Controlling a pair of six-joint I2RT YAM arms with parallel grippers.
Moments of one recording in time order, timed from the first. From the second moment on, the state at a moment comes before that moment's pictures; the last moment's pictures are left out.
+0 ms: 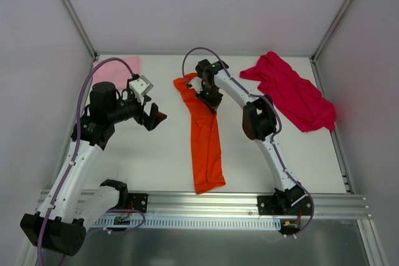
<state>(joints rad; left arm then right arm) -0.21 0.92 0.97 -0.50 0.60 0.24 0.61 2.53 2.37 -1.31 -0.12 -0.38</state>
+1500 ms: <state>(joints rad) -0.17 0.97 0.91 -0.47 0.53 0.25 0.88 1.69 1.29 -1.20 -0.24 -0.55</state>
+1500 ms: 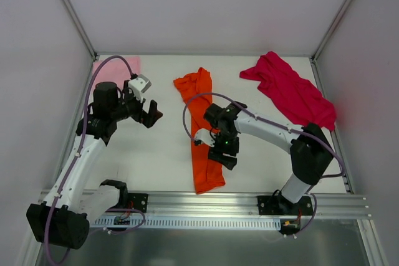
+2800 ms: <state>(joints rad) 0.05 0.82 0.78 -0.44 0.50 0.22 1.23 1.70 1.14 -0.96 -0.07 -0.53</state>
